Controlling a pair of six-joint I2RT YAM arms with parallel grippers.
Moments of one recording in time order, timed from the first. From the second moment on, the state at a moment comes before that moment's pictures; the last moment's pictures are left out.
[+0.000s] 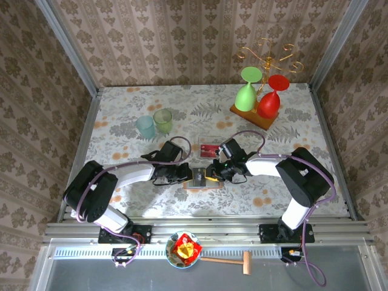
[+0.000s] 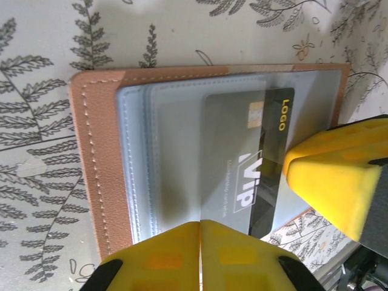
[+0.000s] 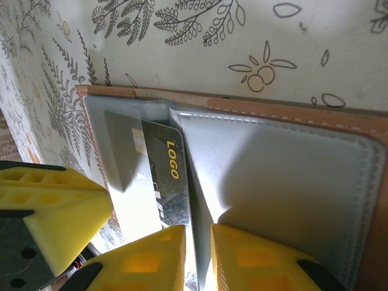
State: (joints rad) left arm -0.71 1.53 0.70 -0.23 0.43 -0.81; right arm 0.59 1.70 0.75 -0.04 -0.54 0.87
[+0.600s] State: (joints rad) left arm -0.71 1.56 0.71 -0.23 0.44 -0.80; right arm 0.60 1.72 0.76 -0.02 -0.56 0.87
